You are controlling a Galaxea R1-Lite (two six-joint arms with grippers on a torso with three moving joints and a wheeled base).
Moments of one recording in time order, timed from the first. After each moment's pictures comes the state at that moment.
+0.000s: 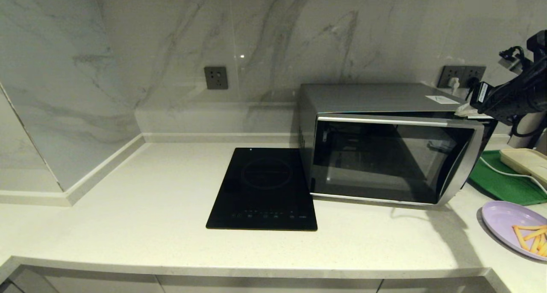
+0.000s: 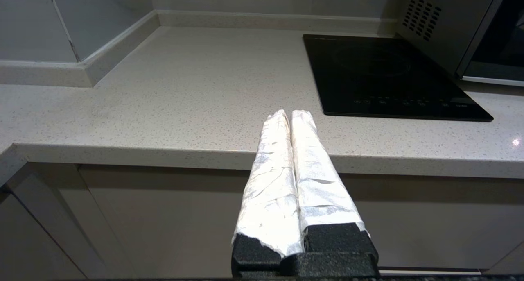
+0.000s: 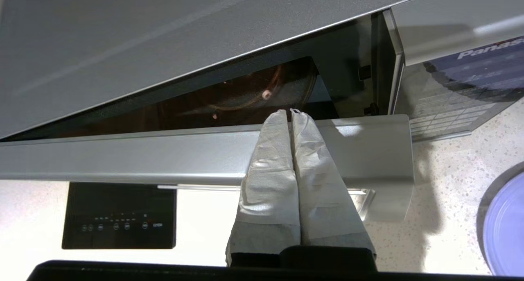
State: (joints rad) left arm 0.00 0.00 0.00 -0.01 0.01 -0.05; right arm -0.24 2.01 -1.99 0.57 0.30 0.28
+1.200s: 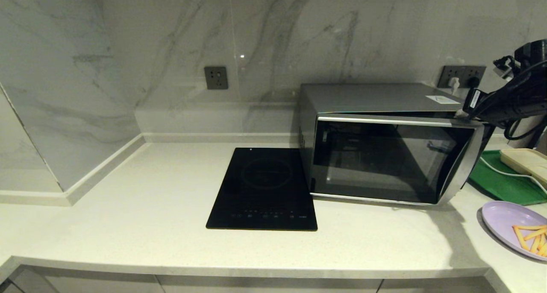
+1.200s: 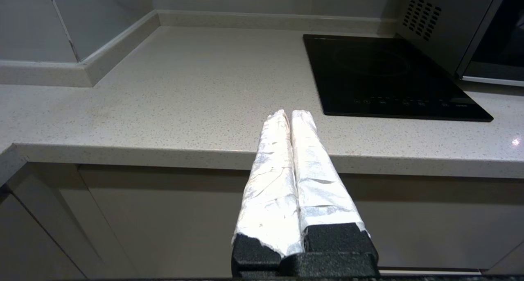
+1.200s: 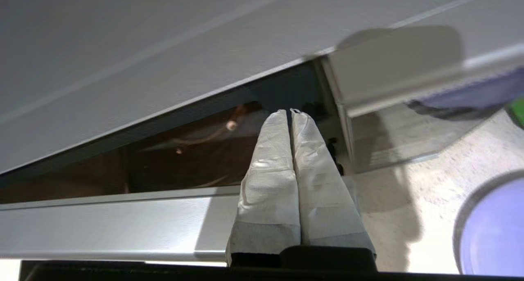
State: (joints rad) left arm 0.00 0.00 0.00 -0.01 0.01 -0.05; right arm -0.25 2.09 -1.99 0.46 0.21 0.29
